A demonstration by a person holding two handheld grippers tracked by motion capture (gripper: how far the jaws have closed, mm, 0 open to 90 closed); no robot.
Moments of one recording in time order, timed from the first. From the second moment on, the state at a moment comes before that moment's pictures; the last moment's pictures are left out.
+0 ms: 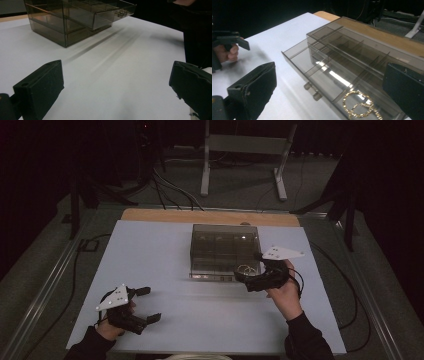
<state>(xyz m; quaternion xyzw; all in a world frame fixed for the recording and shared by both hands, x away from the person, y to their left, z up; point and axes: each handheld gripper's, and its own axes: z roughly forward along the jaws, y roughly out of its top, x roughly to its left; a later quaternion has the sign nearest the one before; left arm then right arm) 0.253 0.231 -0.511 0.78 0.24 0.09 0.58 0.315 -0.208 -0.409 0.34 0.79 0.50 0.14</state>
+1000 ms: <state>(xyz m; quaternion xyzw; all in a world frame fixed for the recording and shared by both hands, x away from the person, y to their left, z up) 0.252 0.231 -0.511 0.78 0.24 0.09 0.57 0.271 -0.200 -0.467 0.28 0.81 0.50 0.10</state>
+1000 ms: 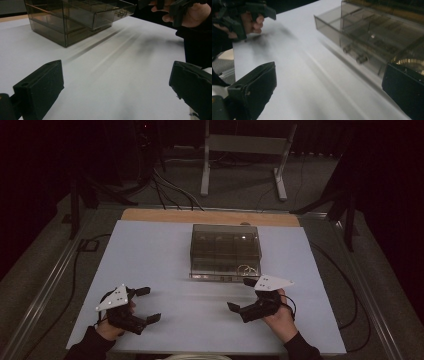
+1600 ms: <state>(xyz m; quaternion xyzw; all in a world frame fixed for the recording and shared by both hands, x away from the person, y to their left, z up) 0.253 0.232 -0.510 0.78 0.24 0.09 0.58 0.257 -0.244 -0.498 0.32 0.80 0.49 0.13</state>
